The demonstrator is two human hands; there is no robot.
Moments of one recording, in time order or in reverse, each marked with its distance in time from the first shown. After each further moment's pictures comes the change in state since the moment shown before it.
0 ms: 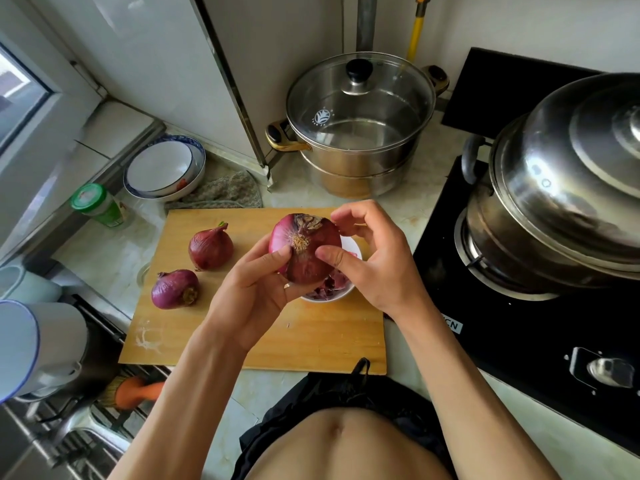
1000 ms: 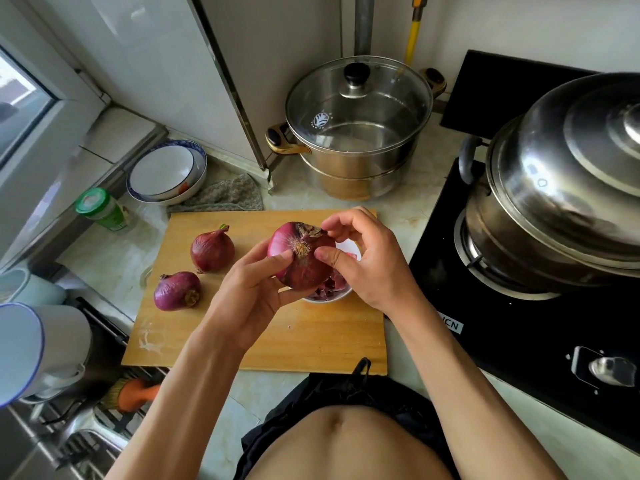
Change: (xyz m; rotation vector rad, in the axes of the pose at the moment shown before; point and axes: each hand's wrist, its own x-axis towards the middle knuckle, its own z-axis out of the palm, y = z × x) left_hand -0.001 0.001 -0.003 0.110 0.109 -0.036; right_hand 0.003 0.008 0.004 -0.086 -0.041 0.004
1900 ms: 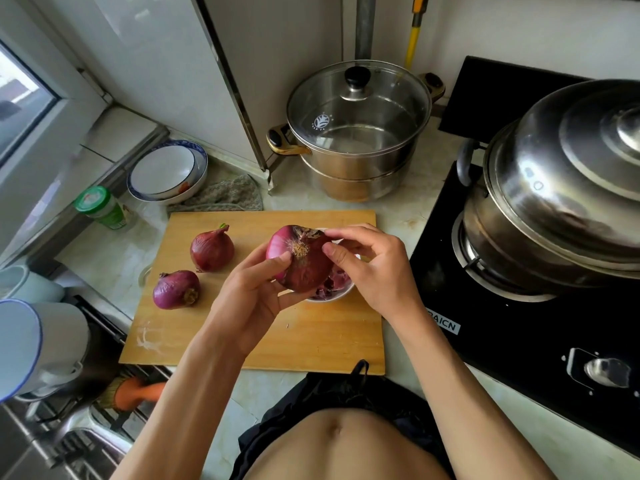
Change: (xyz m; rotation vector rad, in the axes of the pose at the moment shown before) left_hand -0.006 -0.007 0.000 -0.006 0.036 0.023; right_hand -0.011 0.005 -0.002 0.042 0.091 0.109
